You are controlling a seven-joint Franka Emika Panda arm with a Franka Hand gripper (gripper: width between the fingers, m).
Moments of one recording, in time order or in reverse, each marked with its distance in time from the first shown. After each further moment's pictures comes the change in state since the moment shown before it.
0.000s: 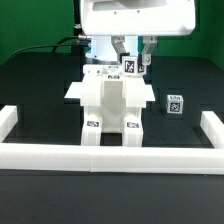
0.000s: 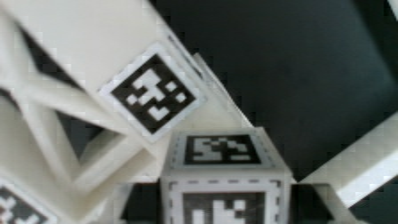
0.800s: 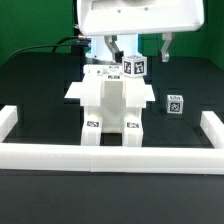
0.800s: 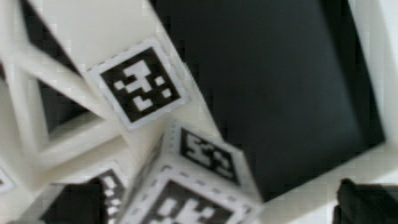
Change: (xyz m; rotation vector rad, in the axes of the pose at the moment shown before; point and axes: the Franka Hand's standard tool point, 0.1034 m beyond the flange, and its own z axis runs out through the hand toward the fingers) arm -0.011 -0.014 -0.005 -0.029 -0.057 -0.465
